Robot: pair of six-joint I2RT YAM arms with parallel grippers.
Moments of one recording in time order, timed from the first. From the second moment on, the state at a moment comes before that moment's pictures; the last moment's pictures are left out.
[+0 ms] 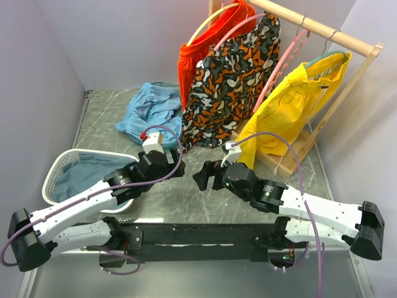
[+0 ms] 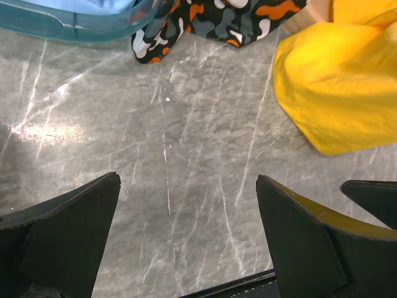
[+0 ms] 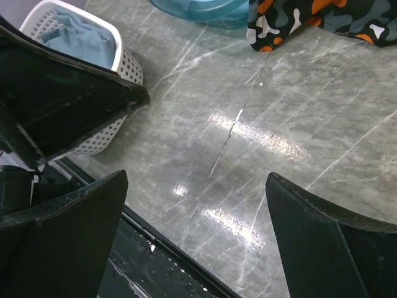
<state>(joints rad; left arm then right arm) -0.91 0.98 0.79 -0.41 -0.45 -0.81 1.09 0.97 0.68 -0.13 0.36 0.66</state>
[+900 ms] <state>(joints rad) -0.54 1.21 1.04 -0.45 -0.39 -0.86 1.09 0.93 0.66 -0.13 0.38 0.67</state>
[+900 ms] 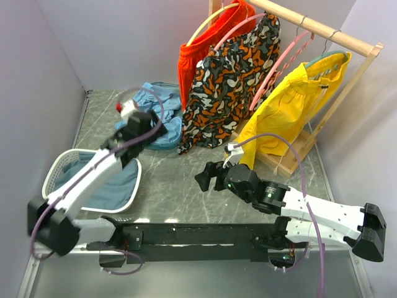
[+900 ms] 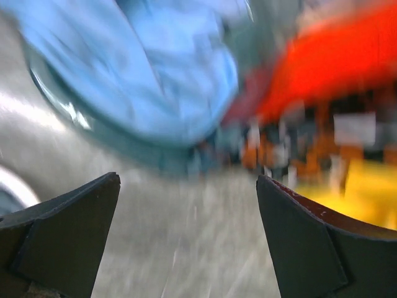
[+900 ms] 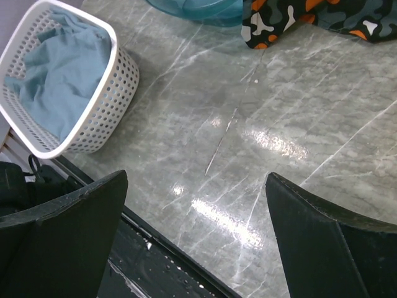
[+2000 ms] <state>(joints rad) -0.16 2.16 1.90 -0.57 -0.48 -0.70 1.09 0.95 0.66 -0.16 0.24 0.64</state>
